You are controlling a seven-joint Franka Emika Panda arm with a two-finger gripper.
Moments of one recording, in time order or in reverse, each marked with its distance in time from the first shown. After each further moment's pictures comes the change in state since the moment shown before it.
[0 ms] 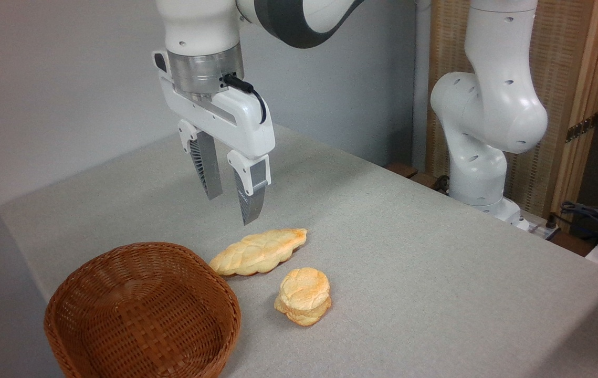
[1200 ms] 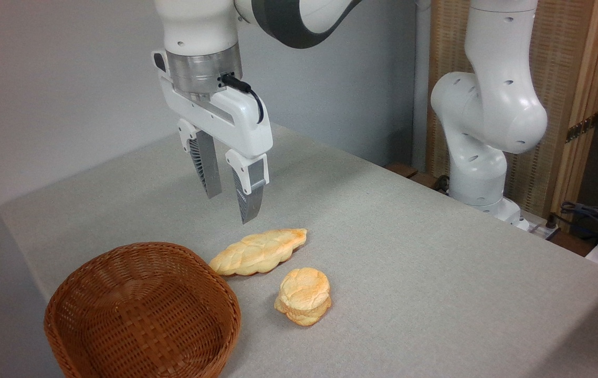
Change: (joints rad) arm -0.012 0.000 -0.001 -0.004 0.000 0.000 0.000
